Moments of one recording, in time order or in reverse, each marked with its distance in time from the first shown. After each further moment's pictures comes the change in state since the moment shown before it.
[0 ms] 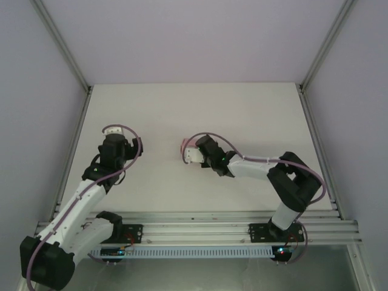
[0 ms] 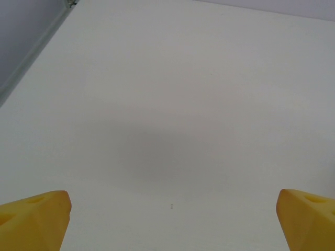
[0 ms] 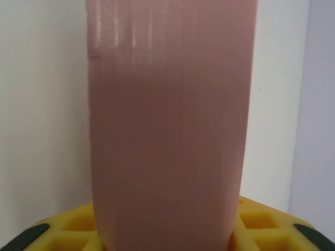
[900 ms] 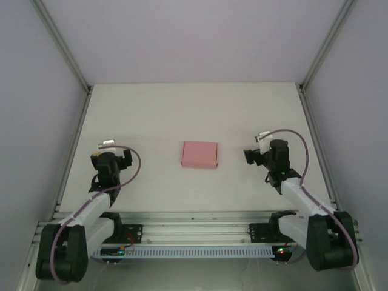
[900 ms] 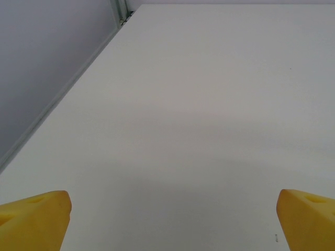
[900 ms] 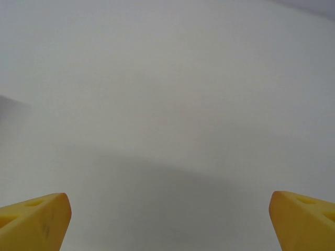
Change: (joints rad) left arm 0.251 0.090 -0.451 0.737 0.065 0.264; right arm -0.722 -0.594 -0.508 0.126 -0.368 0.801
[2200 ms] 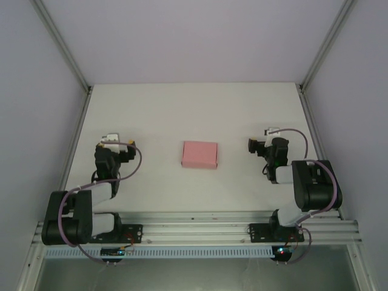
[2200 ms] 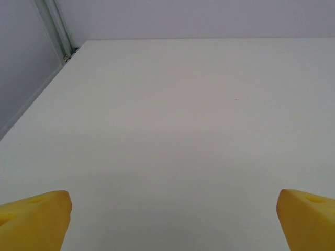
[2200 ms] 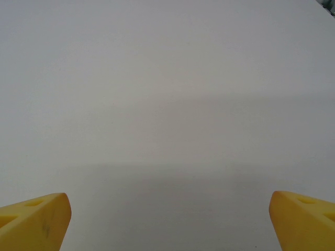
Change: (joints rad) left arm 0.077 0.290 0.036 0.373 0.270 0.072; right arm -0.094 0.472 0.010 0.581 0.008 0.208
